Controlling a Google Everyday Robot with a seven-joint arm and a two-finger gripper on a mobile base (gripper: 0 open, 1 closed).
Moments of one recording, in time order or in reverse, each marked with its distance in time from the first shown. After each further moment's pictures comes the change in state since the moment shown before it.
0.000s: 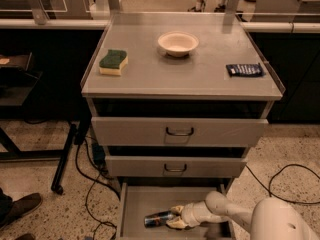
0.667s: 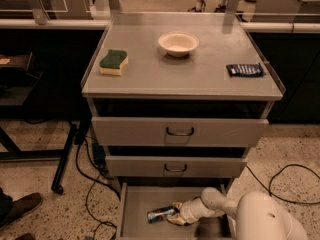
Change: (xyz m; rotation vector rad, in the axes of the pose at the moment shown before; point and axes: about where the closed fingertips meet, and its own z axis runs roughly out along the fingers) arm 0.019 -0.019 0.015 -0.022 0.087 -0.004
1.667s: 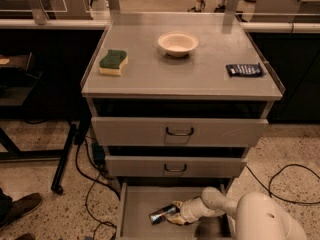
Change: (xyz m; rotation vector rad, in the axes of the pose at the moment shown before) arm 0.003 -0.001 0.003 0.000 0.000 0.000
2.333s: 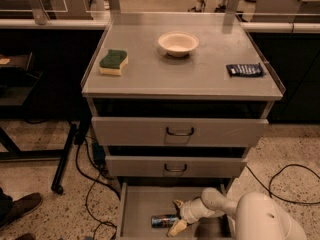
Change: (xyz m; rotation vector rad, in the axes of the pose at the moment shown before) arm 0.000 0.000 0.000 0.000 0.000 0.000
